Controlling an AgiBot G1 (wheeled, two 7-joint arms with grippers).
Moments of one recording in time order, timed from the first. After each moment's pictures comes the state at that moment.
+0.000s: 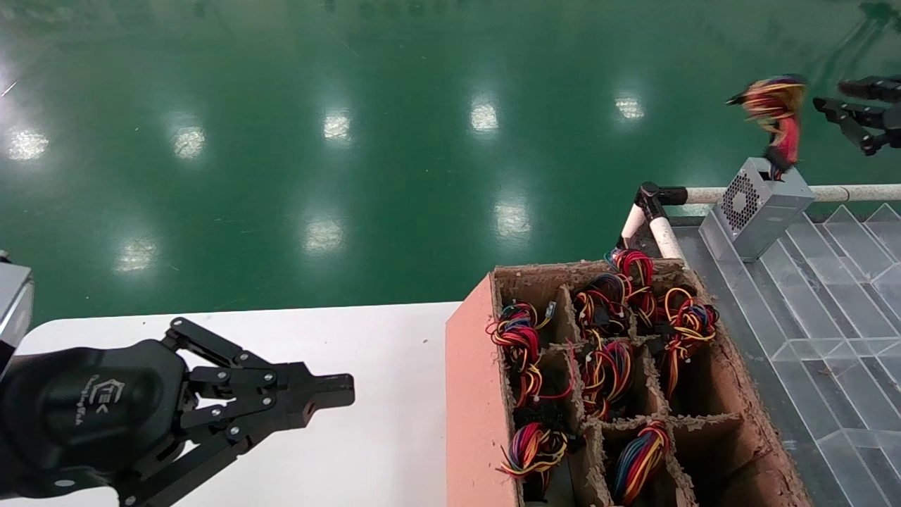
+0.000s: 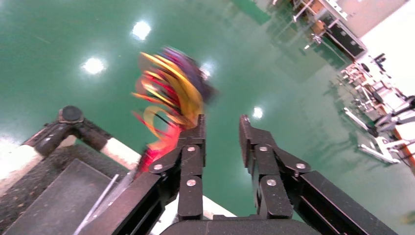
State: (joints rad) left arm -1.08 0.60 0.30 -1.28 0.72 1.49 -0.18; right arm 1.95 -0.81 -0.46 0.00 -1.37 -0.85 -0.48
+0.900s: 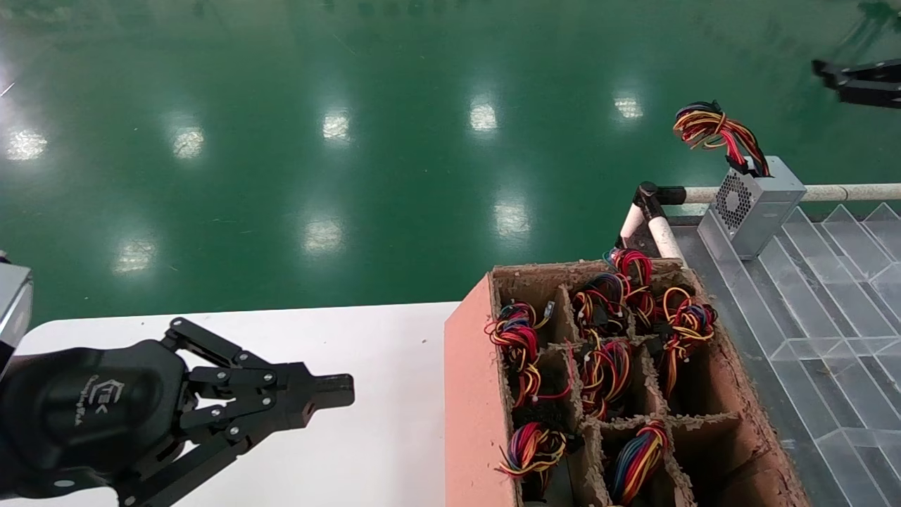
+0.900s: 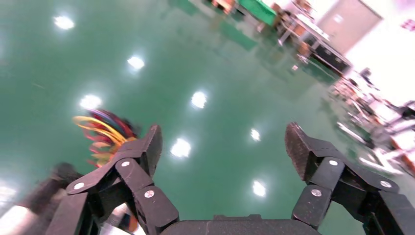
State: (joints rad) left arm -1.08 0.60 0.30 -1.28 0.72 1.49 -0.18; right arm 1.92 -0.78 -0.43 0.12 -1.29 -0.89 -0.41
